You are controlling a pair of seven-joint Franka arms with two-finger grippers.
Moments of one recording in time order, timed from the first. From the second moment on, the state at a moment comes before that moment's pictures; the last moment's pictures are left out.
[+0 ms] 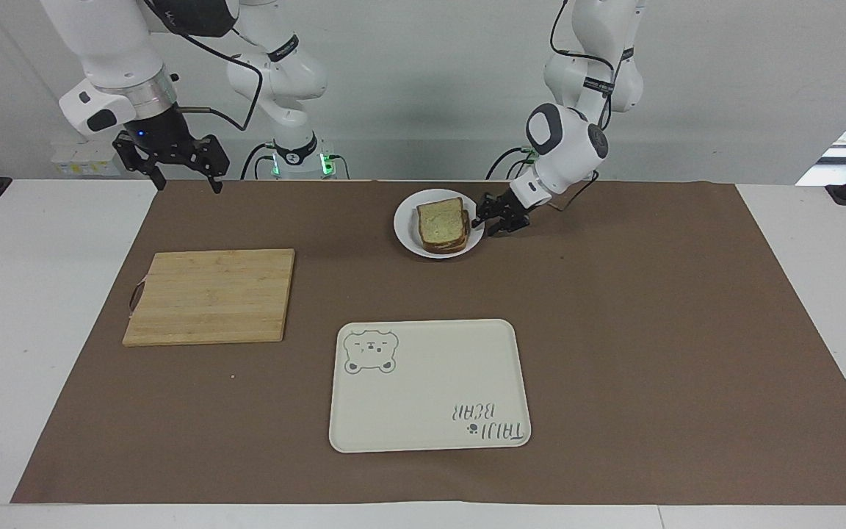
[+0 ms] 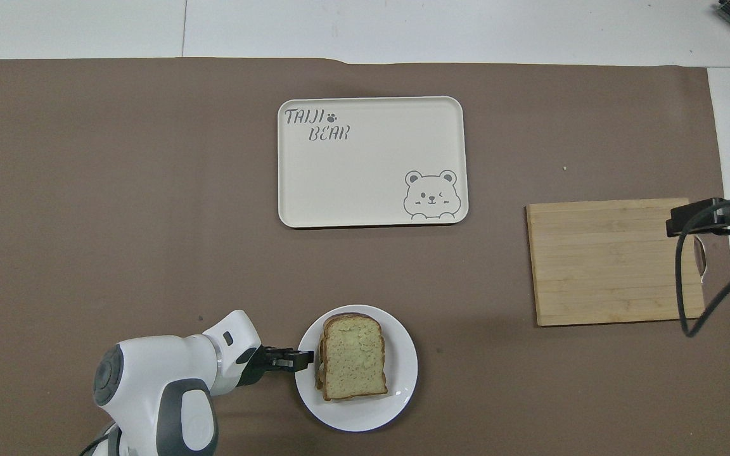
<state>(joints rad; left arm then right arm) -0.67 -0.17 0.04 -2.68 -1.08 2.56 0.39 -0.09 -0.06 0.07 -1.63 -0.03 1.55 0.03</state>
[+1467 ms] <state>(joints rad) -0.31 -0.17 0.06 -2.58 -1.45 2.22 0.82 -0.09 -0.06 0.07 -1.63 -0.03 1.55 0.03</state>
